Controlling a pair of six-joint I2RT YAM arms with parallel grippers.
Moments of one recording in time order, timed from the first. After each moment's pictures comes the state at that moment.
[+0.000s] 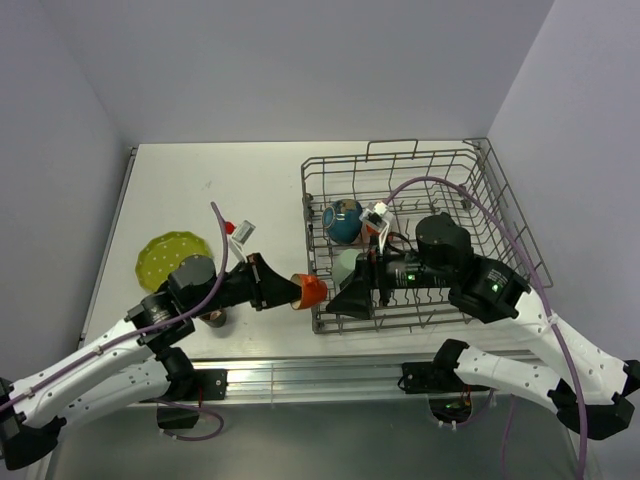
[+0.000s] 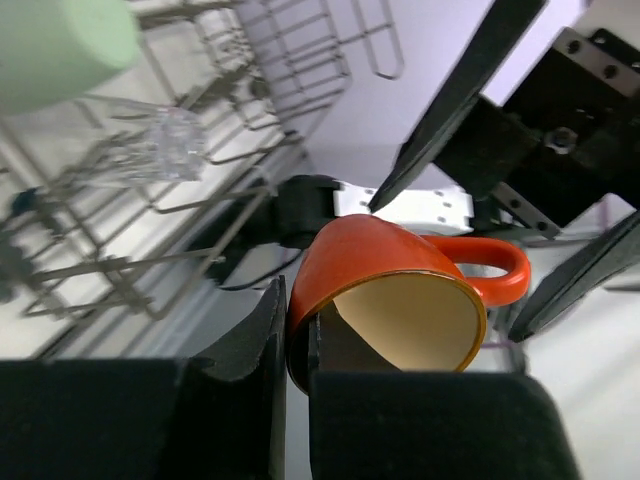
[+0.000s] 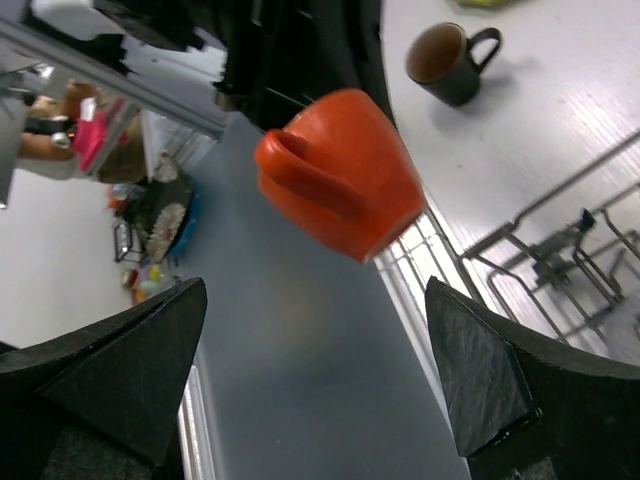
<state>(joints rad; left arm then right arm) -0.91 0.70 0.66 -0.12 0.27 -1.10 0.86 0.84 1.11 -0.65 -0.50 0.54</state>
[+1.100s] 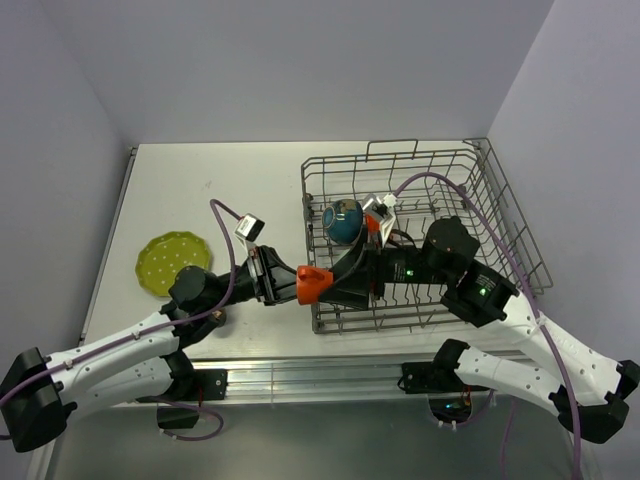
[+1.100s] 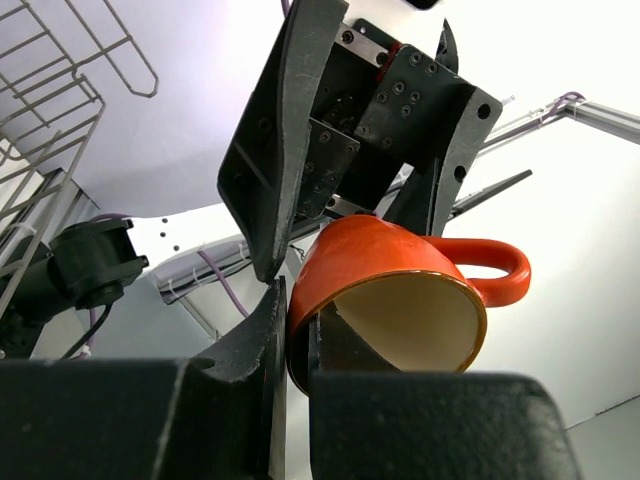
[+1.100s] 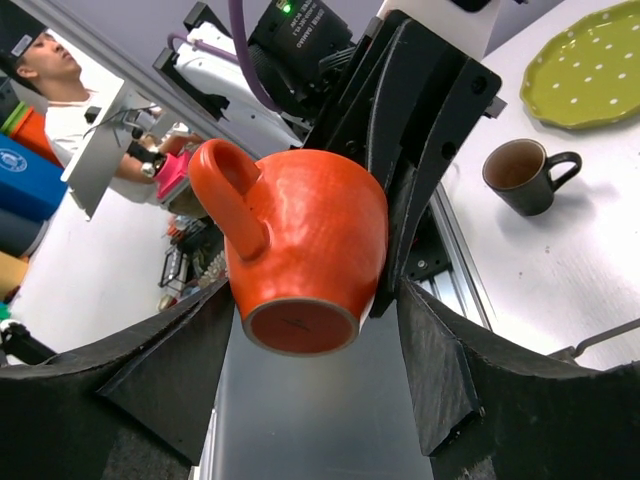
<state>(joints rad) -0.92 0.87 0.47 0.79 0.45 -1.42 0.86 0.81 0.97 -0.19 -0.63 0.67</state>
